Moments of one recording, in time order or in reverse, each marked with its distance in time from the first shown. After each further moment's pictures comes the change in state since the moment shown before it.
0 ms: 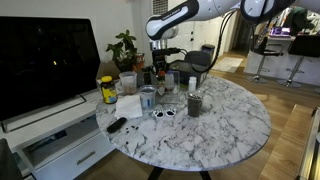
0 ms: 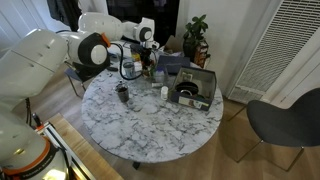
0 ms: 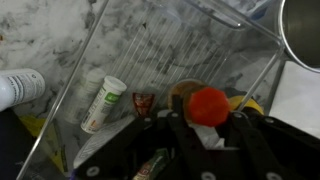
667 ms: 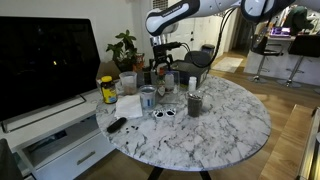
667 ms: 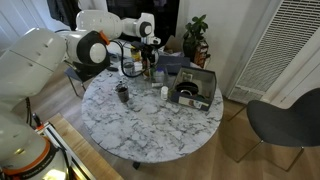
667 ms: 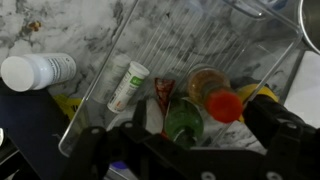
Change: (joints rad) arm 0.009 -0.018 -0.028 0.038 -0.068 -0.053 -0.004
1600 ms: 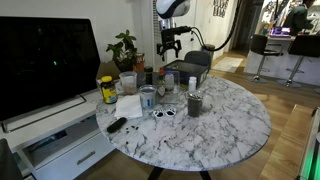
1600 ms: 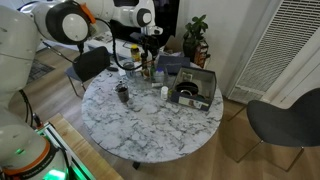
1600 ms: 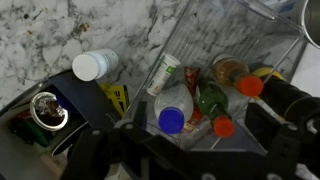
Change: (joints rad) arm -0.004 -0.330 -0.044 -0.391 -0.020 0.138 -0.005
